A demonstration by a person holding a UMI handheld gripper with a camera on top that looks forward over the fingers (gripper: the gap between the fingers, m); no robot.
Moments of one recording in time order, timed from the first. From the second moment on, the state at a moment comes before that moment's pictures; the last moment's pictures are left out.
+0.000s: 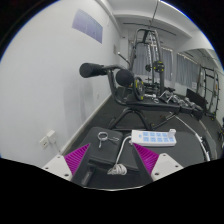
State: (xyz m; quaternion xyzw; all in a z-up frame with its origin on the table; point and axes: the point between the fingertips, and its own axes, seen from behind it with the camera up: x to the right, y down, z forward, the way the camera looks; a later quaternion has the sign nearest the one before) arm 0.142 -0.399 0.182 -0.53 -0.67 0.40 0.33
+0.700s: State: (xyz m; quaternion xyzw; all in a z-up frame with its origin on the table) arm 0.043 -0.123 0.112 -0.62 -0.60 0.33 0.40
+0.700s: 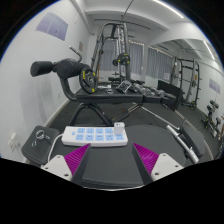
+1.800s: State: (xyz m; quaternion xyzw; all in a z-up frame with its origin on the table) arm -0.178 -0.073 0.031 -0.60 -0.58 0.37 0.40
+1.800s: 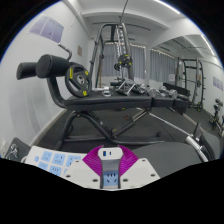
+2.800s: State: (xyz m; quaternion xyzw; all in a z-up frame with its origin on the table) arm -0.212 0.019 0.292 -0.54 -0.51 0.44 0.51
